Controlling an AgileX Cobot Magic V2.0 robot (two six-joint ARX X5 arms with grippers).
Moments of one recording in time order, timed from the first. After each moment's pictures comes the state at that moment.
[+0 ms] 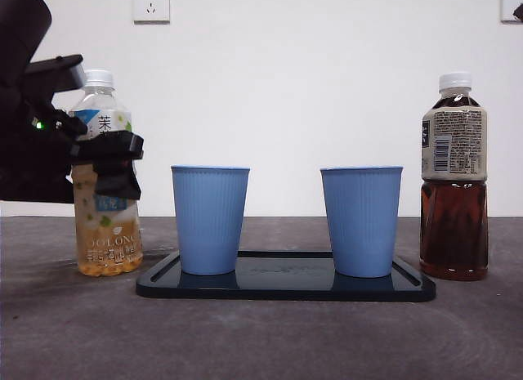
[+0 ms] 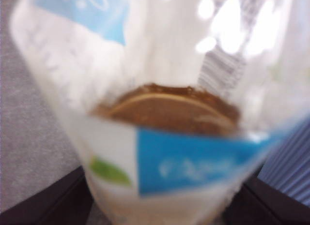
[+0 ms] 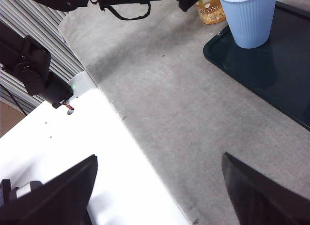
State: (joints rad) left arm -0.40 1.44 0.50 0.54 -0.16 -0.13; right arm 0.48 0.56 0.73 -0.85 -0.65 0.06
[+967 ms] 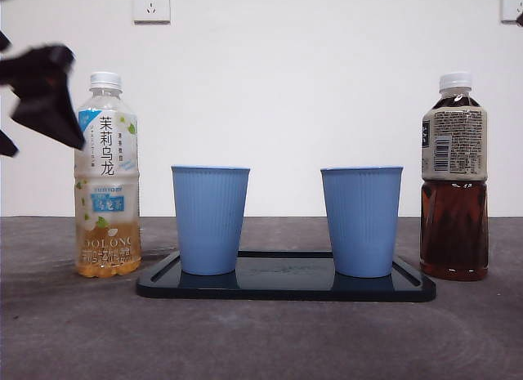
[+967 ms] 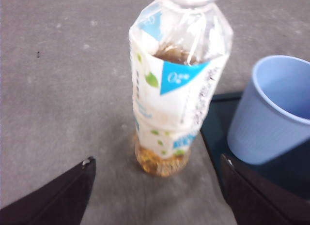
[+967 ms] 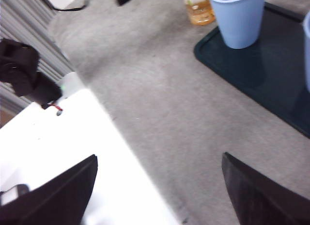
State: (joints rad) left arm -0.42 0.89 0.50 -0.10 -0.15 -0.14; right arm 0.48 0.56 0.73 -0.85 -0.60 0.05
